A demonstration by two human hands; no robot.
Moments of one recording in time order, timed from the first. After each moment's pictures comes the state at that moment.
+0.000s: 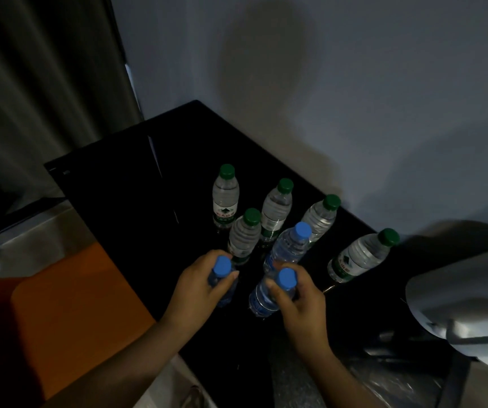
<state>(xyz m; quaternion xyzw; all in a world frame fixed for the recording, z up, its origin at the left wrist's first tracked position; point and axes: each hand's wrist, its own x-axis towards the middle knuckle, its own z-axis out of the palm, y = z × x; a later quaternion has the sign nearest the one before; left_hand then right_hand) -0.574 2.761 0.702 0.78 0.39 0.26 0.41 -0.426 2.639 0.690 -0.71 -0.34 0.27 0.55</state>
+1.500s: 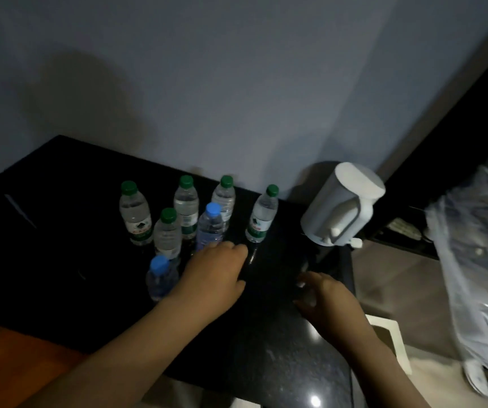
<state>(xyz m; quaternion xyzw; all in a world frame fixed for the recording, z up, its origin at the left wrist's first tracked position) -0.535 2.697 0.807 0.98 0.05 0.01 0.18 -0.461 2.489 0.779 -0.96 -0.25 0.10 0.10</state>
